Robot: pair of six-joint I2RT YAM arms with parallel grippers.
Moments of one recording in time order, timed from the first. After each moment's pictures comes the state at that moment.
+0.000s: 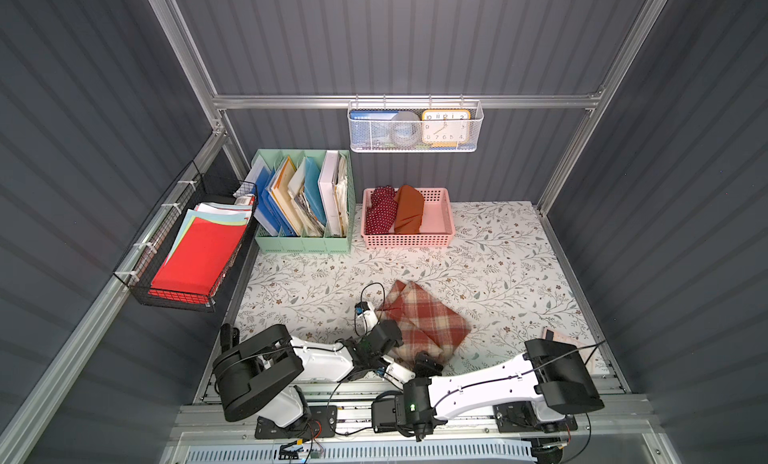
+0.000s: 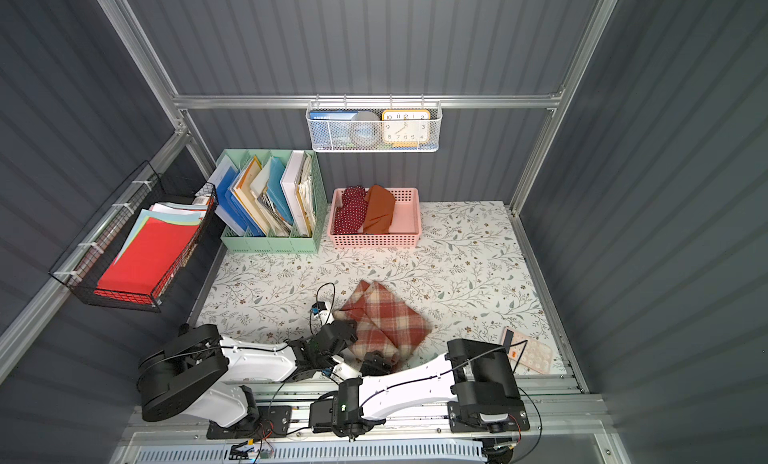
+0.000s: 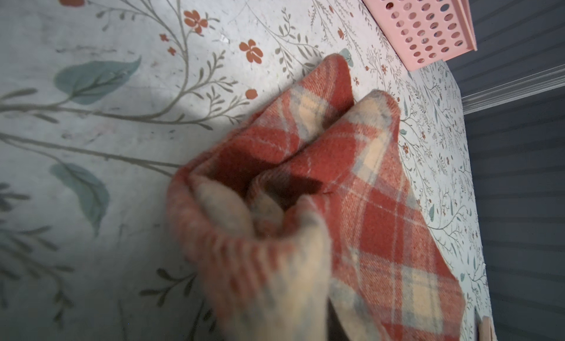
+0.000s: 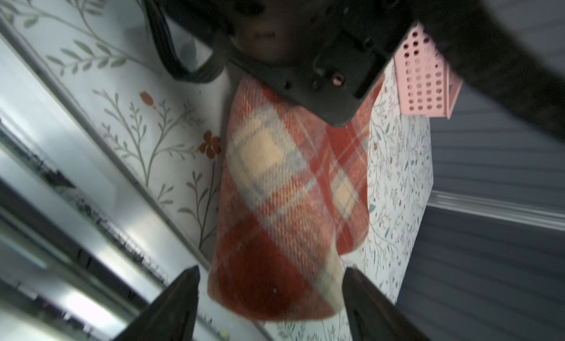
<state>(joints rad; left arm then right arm) -0.97 1.51 0.42 0.36 -0.44 -1.30 1.61 1.82 1.21 -1.11 0.82 0.56</state>
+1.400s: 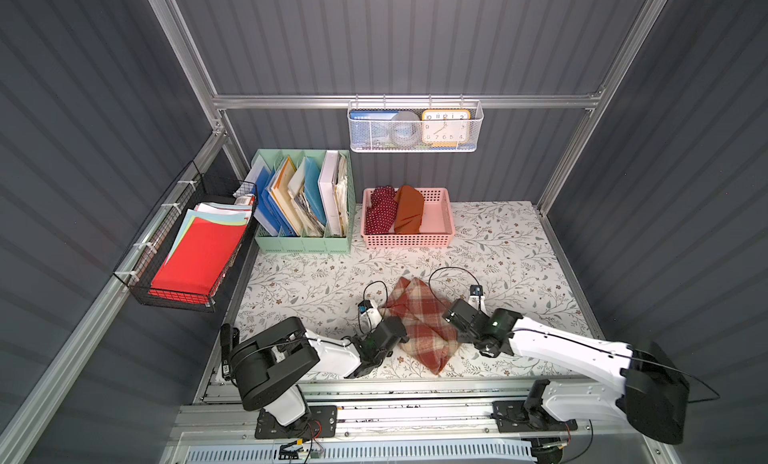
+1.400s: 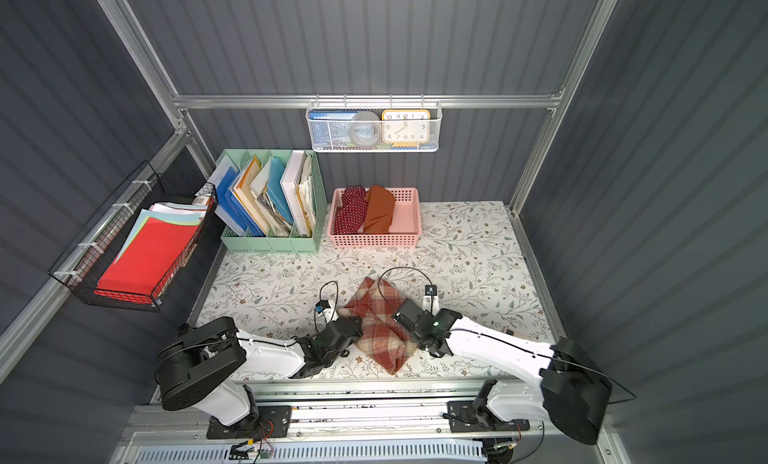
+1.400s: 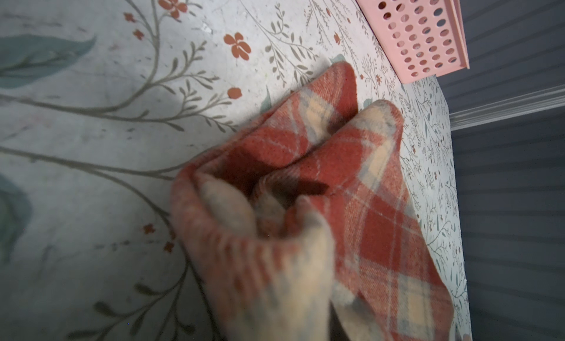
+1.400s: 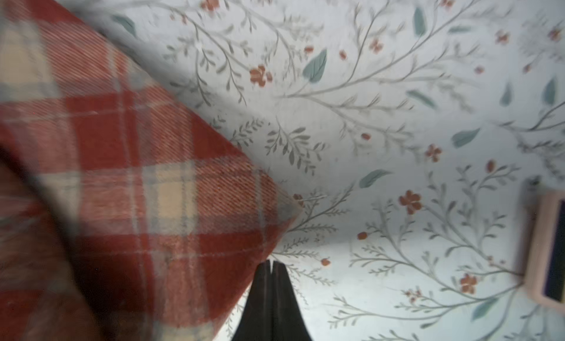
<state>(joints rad) -0.97 1.61 0.47 0.44 -0.47 -1.36 0.84 1.34 0.72 -0.69 0.45 0.89</state>
